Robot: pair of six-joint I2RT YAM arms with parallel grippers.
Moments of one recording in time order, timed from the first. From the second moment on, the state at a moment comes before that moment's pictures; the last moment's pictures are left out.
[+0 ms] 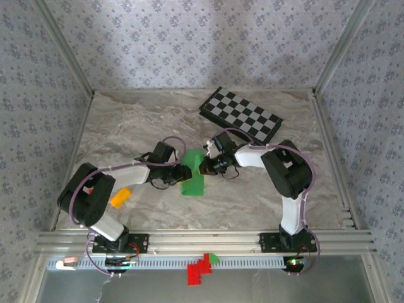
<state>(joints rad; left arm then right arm) -0.57 1.57 0.70 -0.16 0.44 -0.78 0.61 1.94 1.04 -0.15 -0.59 0.51</state>
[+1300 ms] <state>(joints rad) -0.61 1.46 0.61 -0.14 0.46 -0.82 0.61 1.94 1.03 -0.14 -0.60 0.51</state>
